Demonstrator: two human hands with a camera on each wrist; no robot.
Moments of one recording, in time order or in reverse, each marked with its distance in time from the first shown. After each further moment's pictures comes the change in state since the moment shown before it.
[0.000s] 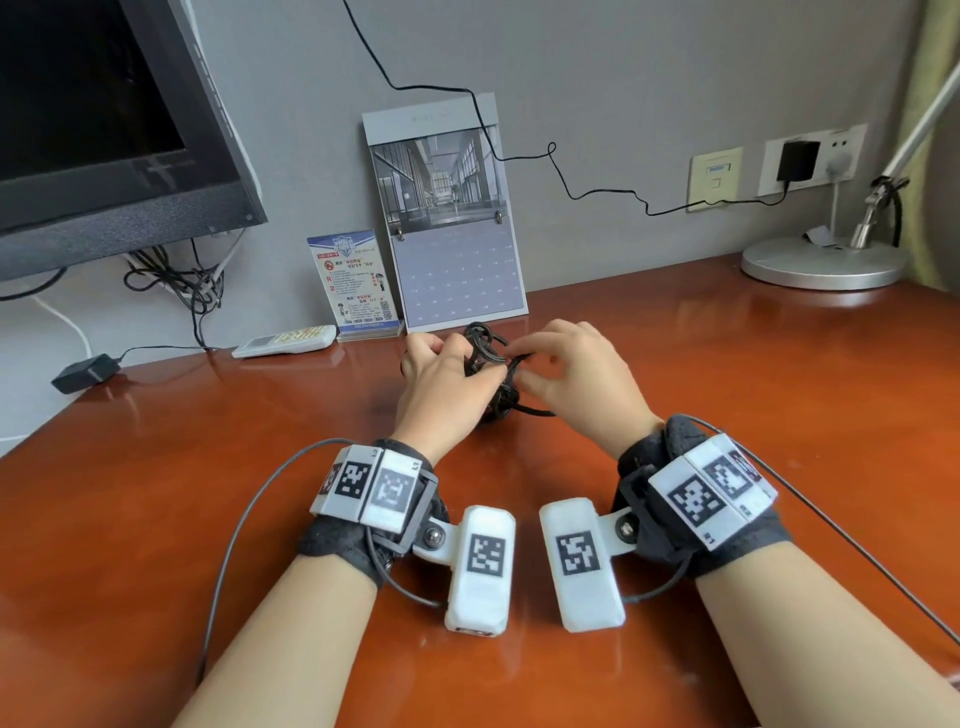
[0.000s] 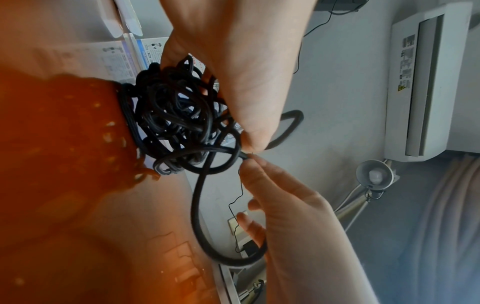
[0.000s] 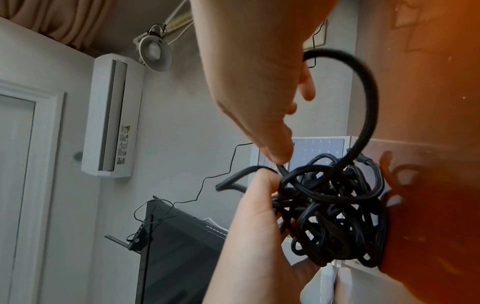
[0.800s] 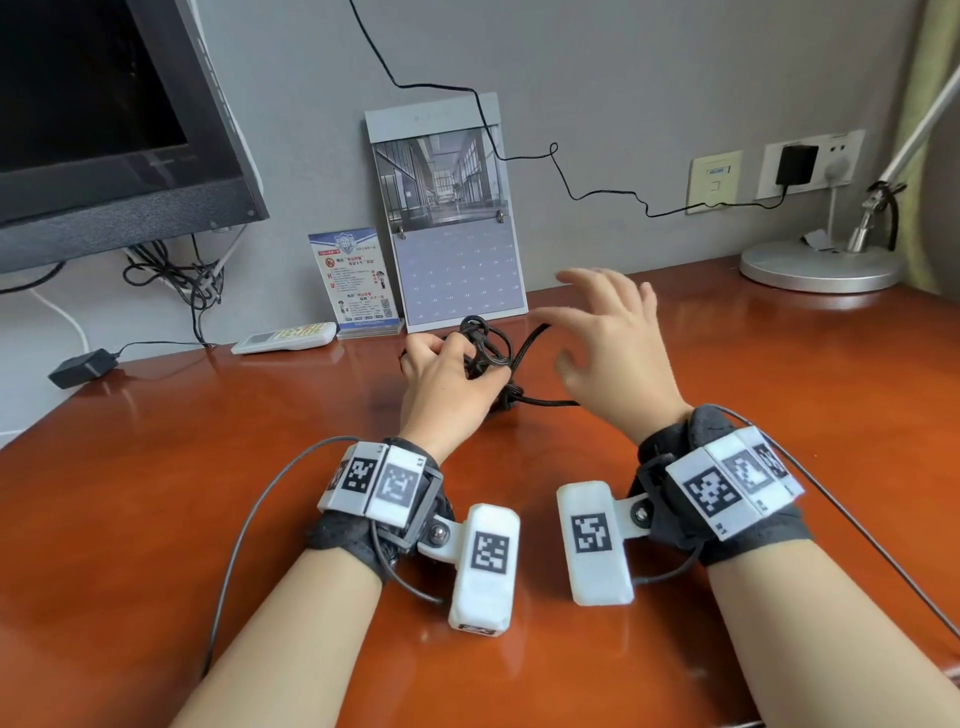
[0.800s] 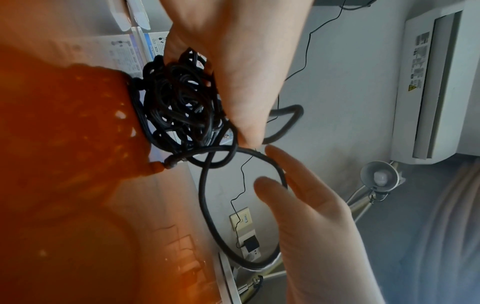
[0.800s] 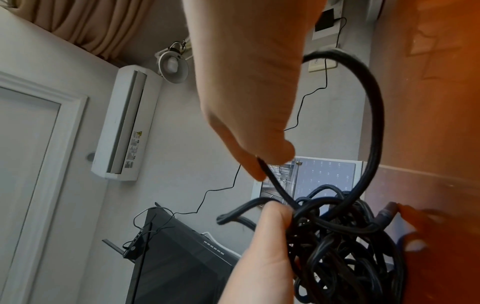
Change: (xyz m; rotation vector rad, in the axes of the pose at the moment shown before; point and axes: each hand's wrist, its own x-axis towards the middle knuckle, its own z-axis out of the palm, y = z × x) left_hand -0.005 0.000 0.003 -0.022 0.051 0.001; right_hand 0.002 0.013 -0.014 -0.233 0.149 -0.148
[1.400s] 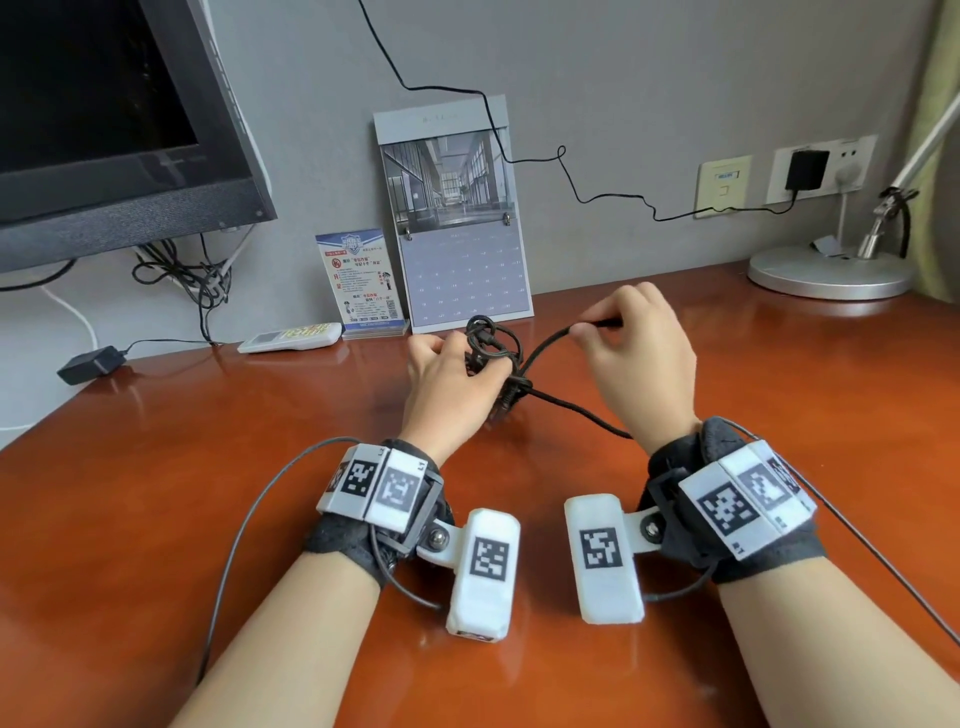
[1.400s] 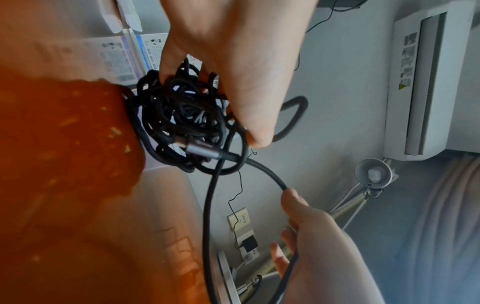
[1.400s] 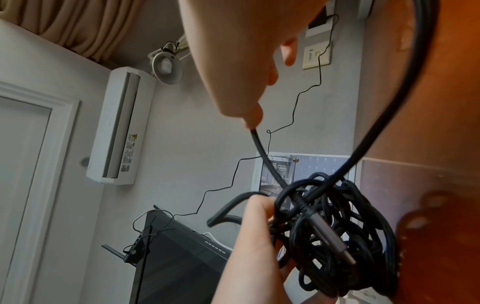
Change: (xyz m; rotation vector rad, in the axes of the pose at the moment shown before) left_hand 0.001 0.002 -0.003 -0.077 -0.015 -0.024; right_hand 0.000 -0.001 -0.004 0.221 0.229 0.330
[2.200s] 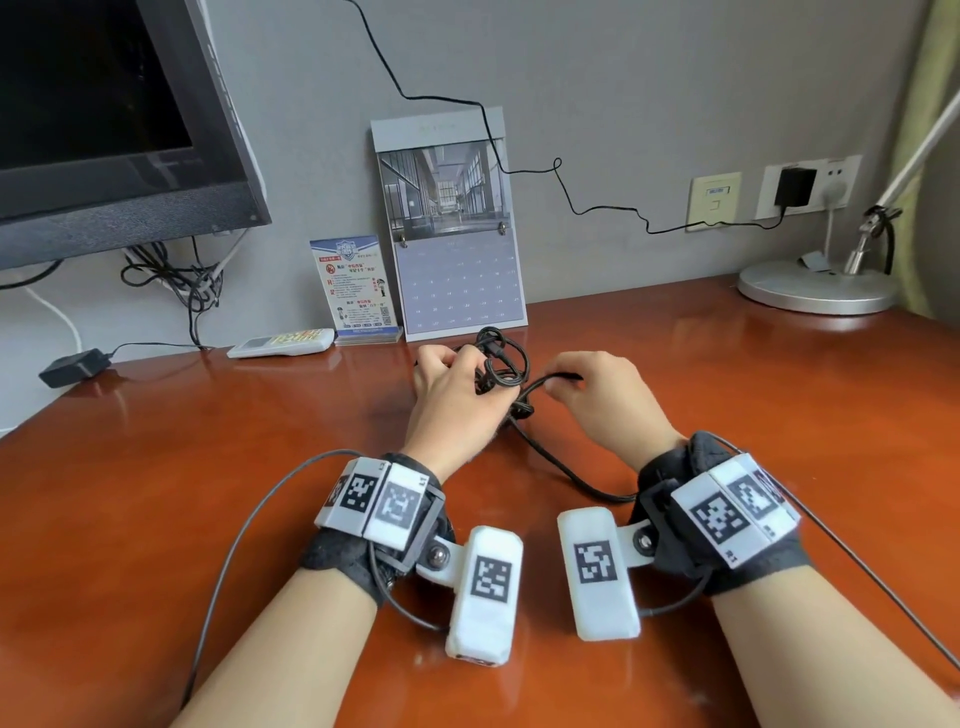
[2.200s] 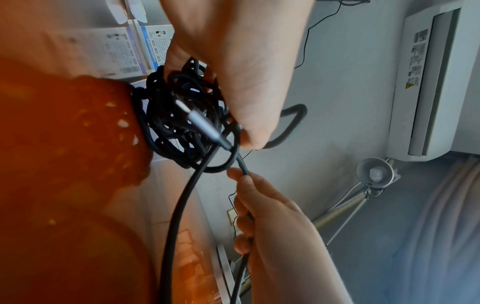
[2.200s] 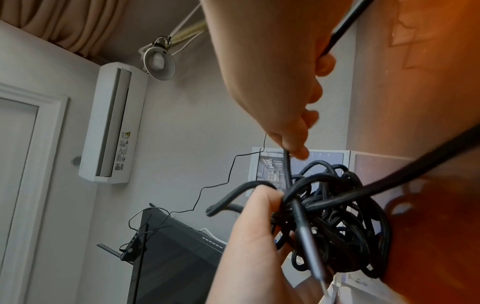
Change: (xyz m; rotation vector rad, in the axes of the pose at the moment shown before) left_hand -0.007 0.005 0.005 0.029 -0.032 0.051; right_hand -0.007 0.005 0.008 -0.013 -0.488 0.032
